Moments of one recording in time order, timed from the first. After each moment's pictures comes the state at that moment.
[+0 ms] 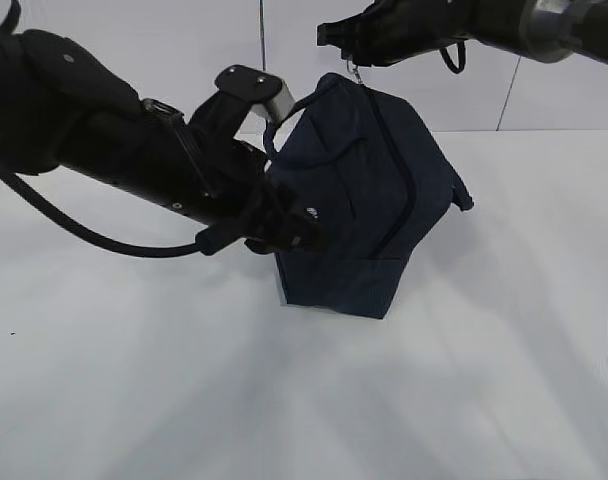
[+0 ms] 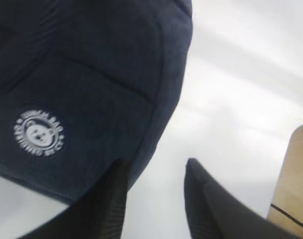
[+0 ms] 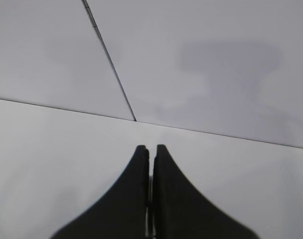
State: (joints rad) left arm -0.58 1.80 -1.16 -1.05 0.50 1.14; right arm 0.29 2.31 -2.13 0.23 0.39 -0.08
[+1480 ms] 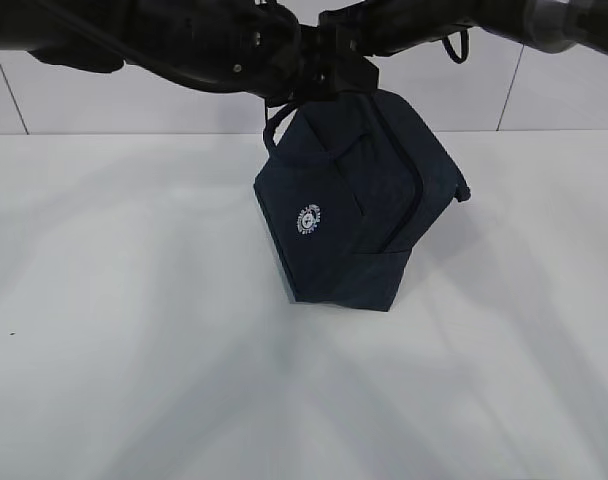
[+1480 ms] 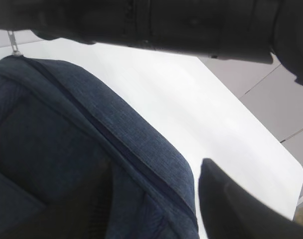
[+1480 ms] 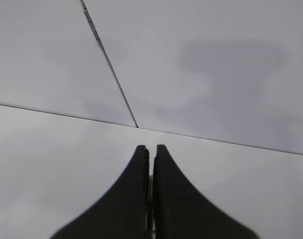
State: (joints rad) left arm -0.53 1.94 -1.53 -1.29 0.48 0.92; right arm 0.29 2.31 -2.17 0.23 0.42 -0.08
